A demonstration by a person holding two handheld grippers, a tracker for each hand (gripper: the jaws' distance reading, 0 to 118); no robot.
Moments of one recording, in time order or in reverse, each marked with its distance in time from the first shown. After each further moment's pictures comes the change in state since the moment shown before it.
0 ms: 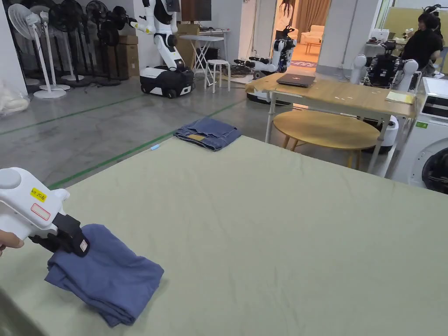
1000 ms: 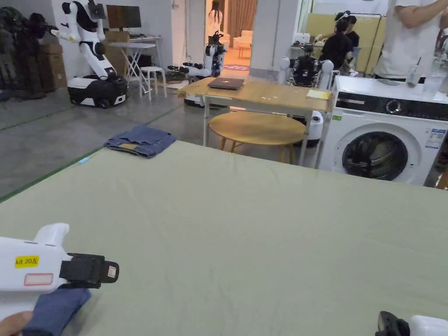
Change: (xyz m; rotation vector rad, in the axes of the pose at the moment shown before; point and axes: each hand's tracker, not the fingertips) left arm 0.195 -0.100 -0.042 0.364 -0.243 -0.257; right arm 0.033 -0.007 0.016 -0.002 -0.042 -0.016
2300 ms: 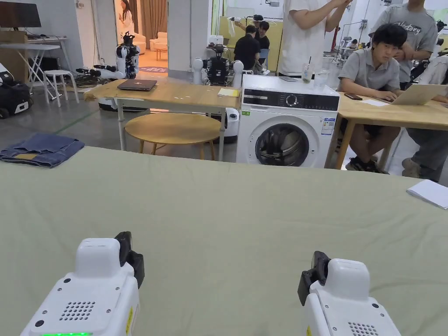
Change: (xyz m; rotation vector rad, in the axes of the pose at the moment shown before) left arm 0.242 -0.078 -0.081 0.668 0.307 -0.309; right arm 0.032 0.016 0.024 0.237 -0.170 -0.082
